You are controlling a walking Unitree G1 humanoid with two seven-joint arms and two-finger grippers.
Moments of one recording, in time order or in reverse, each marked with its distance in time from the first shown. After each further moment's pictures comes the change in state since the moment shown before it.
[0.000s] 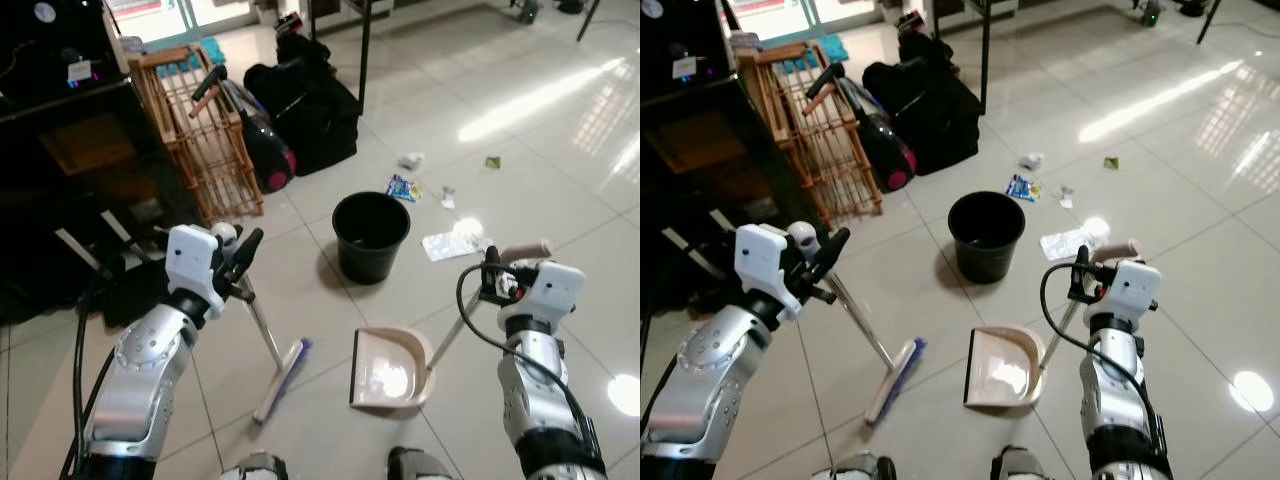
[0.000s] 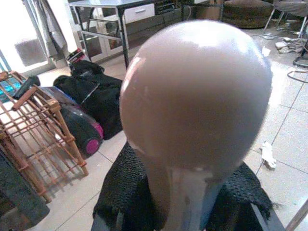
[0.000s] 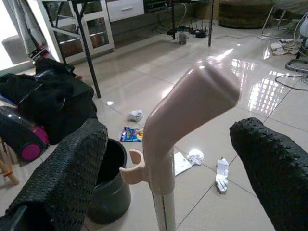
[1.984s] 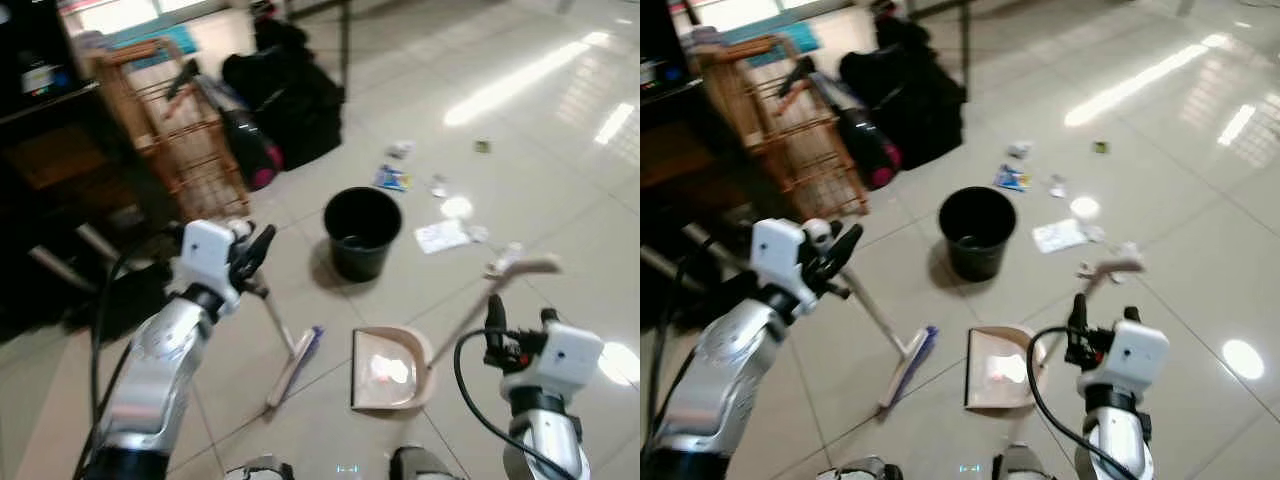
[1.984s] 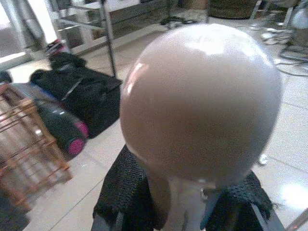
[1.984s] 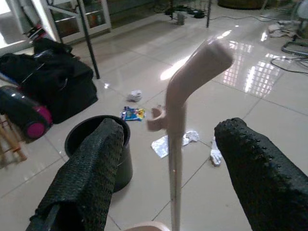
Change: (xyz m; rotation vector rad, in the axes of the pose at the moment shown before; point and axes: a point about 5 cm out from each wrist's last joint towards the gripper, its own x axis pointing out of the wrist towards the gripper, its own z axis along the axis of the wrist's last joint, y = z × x) left arm 0.007 -0.010 -0.001 -0.015 0.001 -0.012; right arm -0.104 0.005 0.018 -0.014 0.039 0.030
